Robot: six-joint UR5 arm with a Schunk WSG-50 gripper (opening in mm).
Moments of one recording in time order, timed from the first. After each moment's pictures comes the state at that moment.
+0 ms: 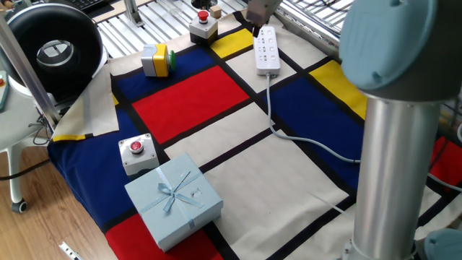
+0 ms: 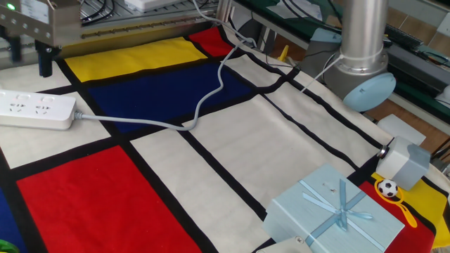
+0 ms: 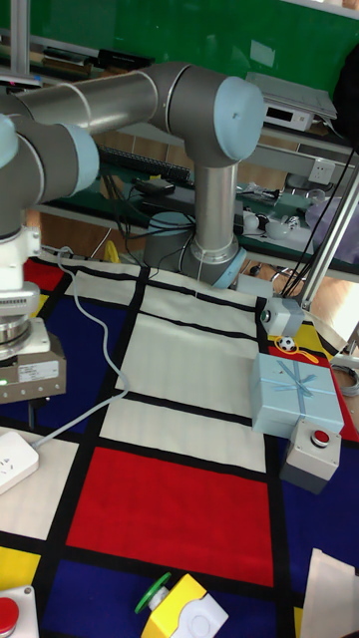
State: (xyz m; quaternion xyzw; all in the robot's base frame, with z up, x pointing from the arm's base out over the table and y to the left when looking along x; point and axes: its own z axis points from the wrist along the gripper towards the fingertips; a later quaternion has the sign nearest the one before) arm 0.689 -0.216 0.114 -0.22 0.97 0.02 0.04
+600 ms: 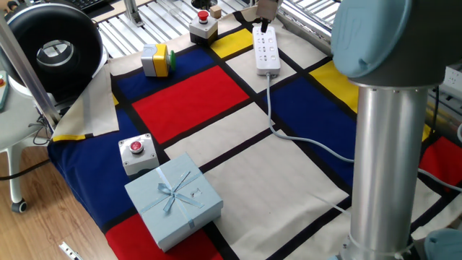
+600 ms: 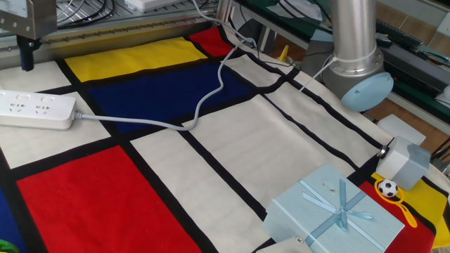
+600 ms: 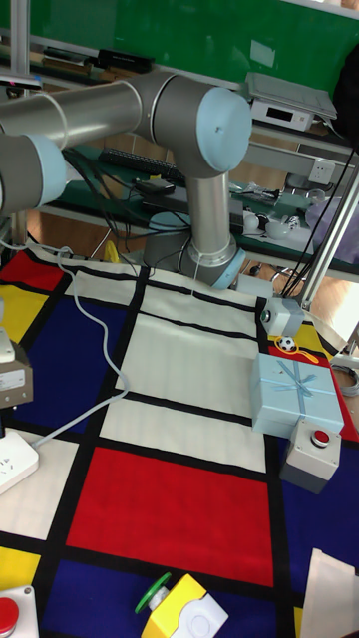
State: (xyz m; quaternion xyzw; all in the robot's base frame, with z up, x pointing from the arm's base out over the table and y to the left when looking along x) arm 0.703 -0.241 0.097 -0.25 0.97 0.02 0.04
